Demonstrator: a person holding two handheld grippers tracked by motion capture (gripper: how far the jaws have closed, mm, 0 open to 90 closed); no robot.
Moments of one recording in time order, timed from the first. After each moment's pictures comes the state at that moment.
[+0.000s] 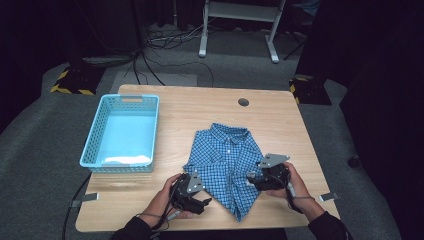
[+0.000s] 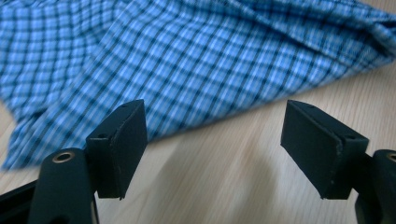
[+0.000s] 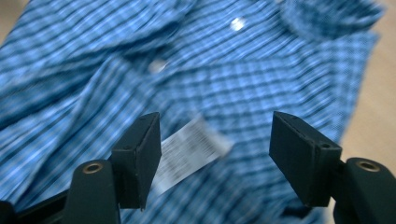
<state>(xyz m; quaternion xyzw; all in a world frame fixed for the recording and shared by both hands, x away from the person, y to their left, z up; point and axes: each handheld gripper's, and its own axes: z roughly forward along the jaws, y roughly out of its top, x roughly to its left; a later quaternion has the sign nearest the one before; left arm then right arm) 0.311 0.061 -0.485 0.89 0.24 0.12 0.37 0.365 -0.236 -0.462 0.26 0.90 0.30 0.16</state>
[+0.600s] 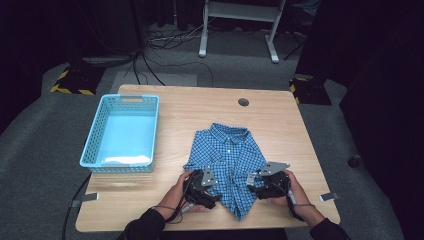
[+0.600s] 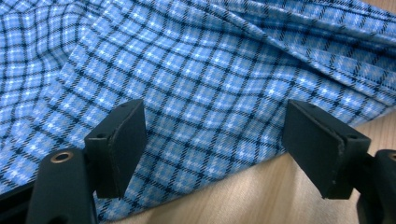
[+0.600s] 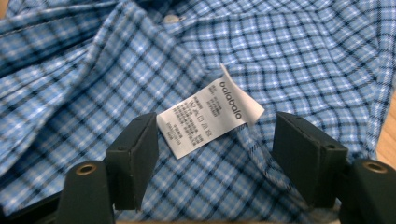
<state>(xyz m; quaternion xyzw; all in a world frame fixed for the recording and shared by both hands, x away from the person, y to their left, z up) 0.335 0.035 -0.500 0.89 0.24 0.10 0.37 0.359 -0.244 -0.485 0.28 0.90 0.30 0.15</state>
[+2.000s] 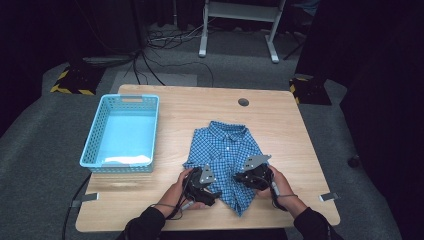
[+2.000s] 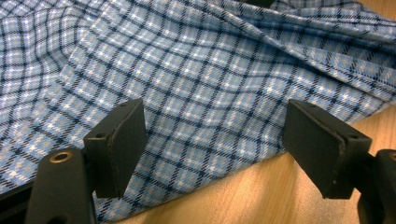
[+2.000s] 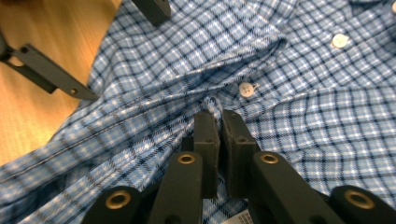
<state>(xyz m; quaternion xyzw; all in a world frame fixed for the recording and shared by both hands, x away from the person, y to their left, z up) 0.340 0.038 -0.502 0.89 0.24 0.11 0.38 0.374 -0.196 -0.471 0.21 0.92 0.32 0.10</state>
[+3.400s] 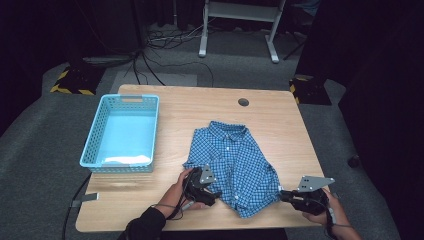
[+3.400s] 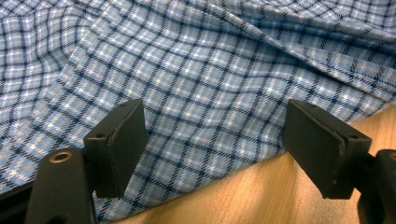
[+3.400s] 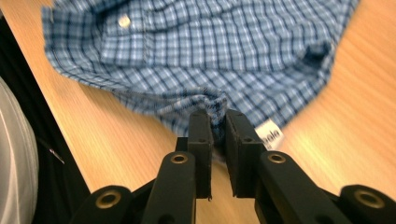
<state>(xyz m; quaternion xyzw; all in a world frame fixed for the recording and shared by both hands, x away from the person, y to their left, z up) 0.340 0.037 -0.502 0.89 0.24 0.11 0.38 0.305 -0.329 -0.454 0.26 0.90 0.34 0.10</state>
